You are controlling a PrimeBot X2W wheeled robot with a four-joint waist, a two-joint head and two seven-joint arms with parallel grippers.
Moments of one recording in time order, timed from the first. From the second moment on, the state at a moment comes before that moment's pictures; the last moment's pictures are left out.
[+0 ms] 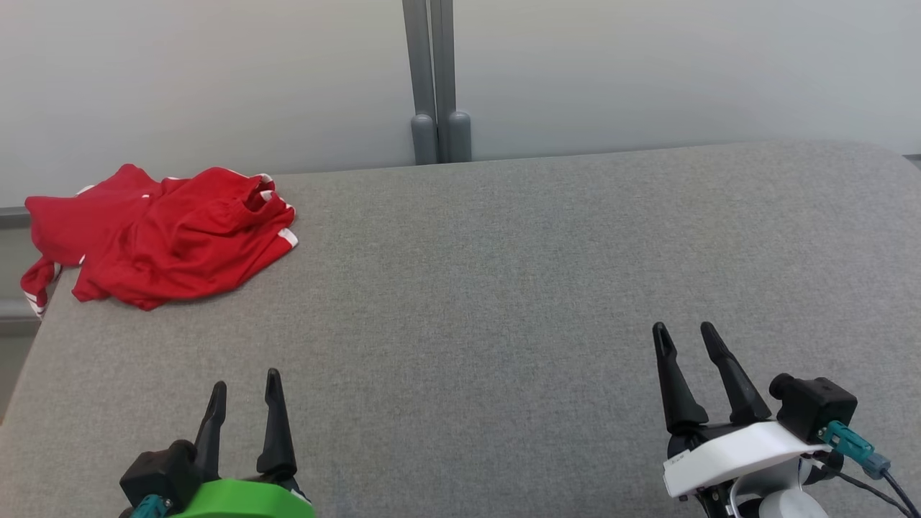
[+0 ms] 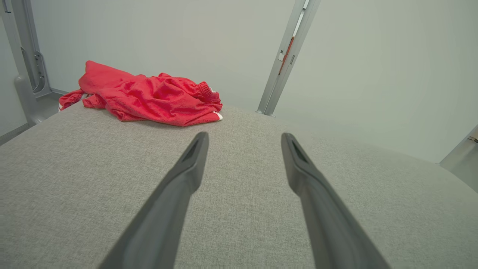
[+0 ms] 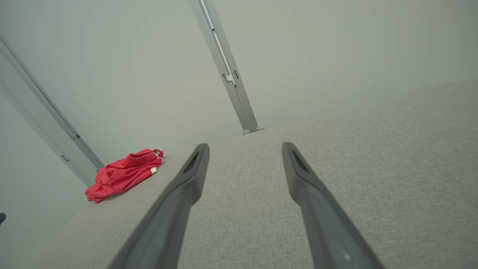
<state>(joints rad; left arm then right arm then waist) 0.07 0.04 -0.09 0.13 -0.41 0.00 -0.20 0.01 -0.05 0.12 0.08 0.40 0.13 -0.20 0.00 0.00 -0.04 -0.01</state>
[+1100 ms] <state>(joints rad) 0.09 0.05 -0.12 0.12 -0.18 0.03 -0.26 0.02 -0.05 0.14 0.08 0.18 0.13 -0.26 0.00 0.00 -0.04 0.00</state>
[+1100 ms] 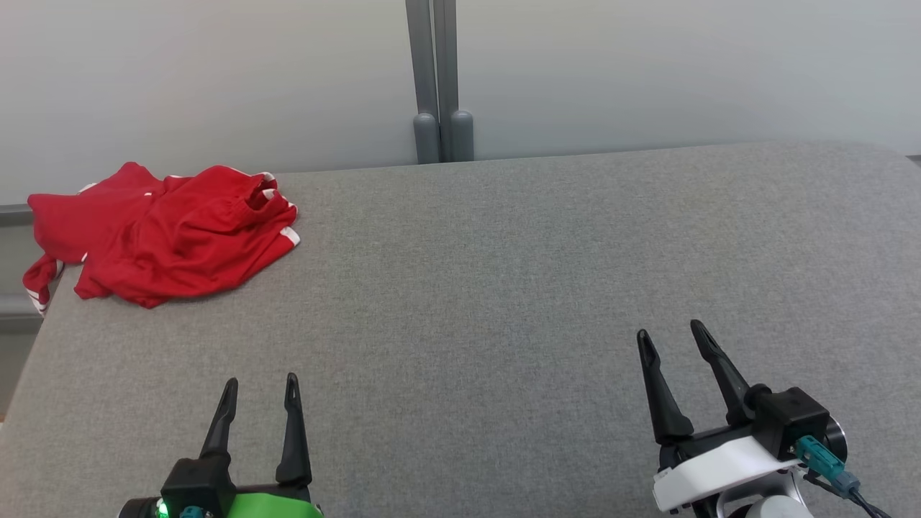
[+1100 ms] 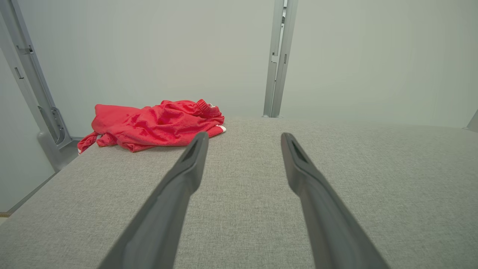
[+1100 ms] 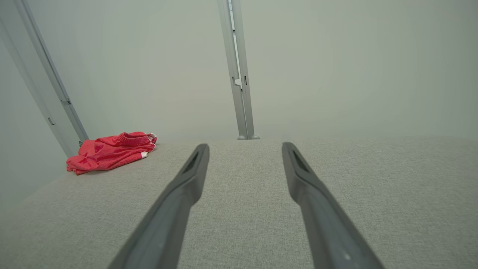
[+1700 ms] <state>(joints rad) 0.09 0.05 -0.12 0.12 -0.18 0.04 -0.26 0.02 -0.05 0.13 0.08 0.18 0.13 -0.26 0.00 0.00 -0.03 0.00</state>
